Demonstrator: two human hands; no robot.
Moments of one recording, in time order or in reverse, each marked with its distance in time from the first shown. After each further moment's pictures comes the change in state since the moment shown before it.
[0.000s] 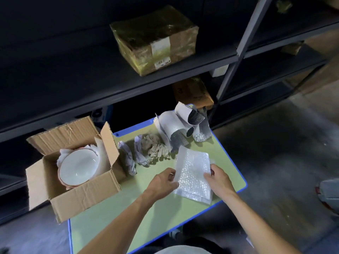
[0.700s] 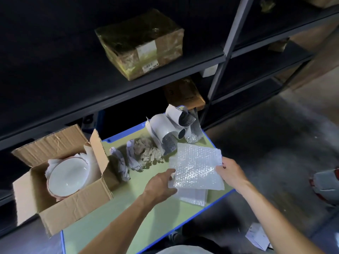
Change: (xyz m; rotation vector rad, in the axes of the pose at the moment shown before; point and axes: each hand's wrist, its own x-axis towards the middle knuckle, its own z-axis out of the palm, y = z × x) left_hand 0.006 0.015 0.005 0.352 -0.015 0.168; right_hand 0.014 0.006 -0.065 -0.040 0.043 0.040
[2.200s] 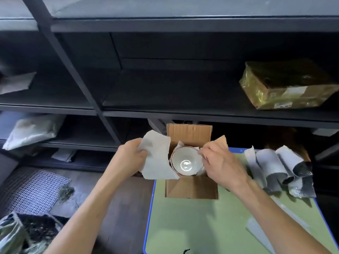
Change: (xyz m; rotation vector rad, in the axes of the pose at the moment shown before) left_hand -0.303 -0.162 -0.219 -0.408 0.784 -0.530; right_hand -0.129 -0.295 0.199 -0.608 0.033 -1.315
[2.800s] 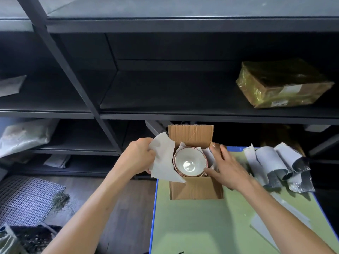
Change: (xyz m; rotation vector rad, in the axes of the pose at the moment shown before) left_hand 0.013 0.017 -0.007 0.164 -0.144 0.073; right_hand -0.007 0.034 0.040 -0.070 -0.402 0.359
